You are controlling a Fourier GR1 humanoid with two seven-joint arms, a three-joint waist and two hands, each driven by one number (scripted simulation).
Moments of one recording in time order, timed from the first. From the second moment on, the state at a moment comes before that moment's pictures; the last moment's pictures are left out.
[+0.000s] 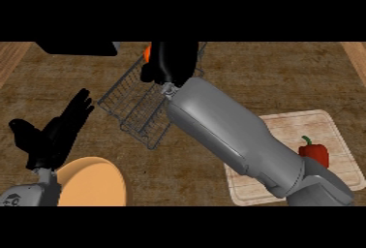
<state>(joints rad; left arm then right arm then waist) -0.11 0.21 0.06 -1.57 0.11 -0.09 0.24 -1.24 0.00 0.60 -0.87 0.77 -0.55 0.97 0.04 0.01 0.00</state>
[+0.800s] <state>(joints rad) -0.09 0.19 0.06 -1.56 0.10 -0.08 0.23 -1.27 0.00 0.46 -0.91 0.61 -0.87 0.91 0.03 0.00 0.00</state>
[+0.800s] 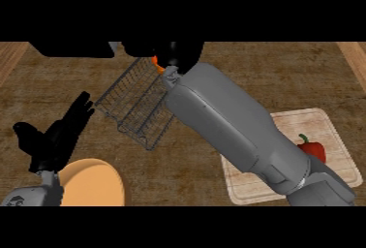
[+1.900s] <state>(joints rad) -0.03 0.22 0.12 -1.61 0.12 -0.08 0.24 -0.70 -0.37 0.15 -1.80 0.70 -0.83 1.04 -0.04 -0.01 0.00</state>
